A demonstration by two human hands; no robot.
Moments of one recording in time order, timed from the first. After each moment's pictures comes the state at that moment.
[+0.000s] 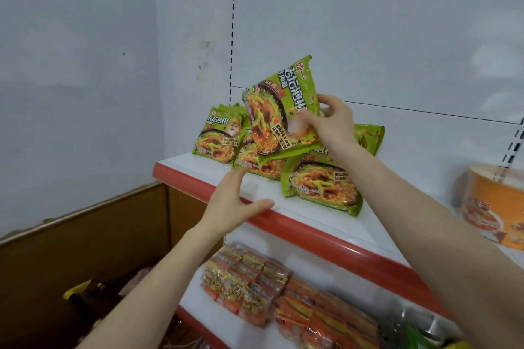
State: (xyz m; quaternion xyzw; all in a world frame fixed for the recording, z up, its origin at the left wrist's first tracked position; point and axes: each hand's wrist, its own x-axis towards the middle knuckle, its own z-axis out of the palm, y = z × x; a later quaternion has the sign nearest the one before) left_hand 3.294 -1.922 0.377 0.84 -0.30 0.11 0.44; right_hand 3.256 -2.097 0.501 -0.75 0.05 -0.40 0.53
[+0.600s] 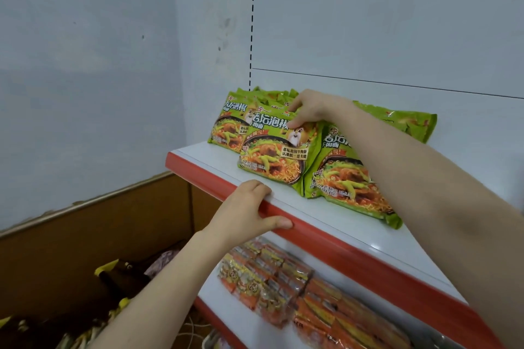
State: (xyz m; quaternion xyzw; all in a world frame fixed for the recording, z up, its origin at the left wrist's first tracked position) left_hand 3.317 -1.930 0.360 0.89 -0.37 0.12 0.26; right_hand 3.363 -2.105 0.519 -0.99 0.03 -0.06 0.14
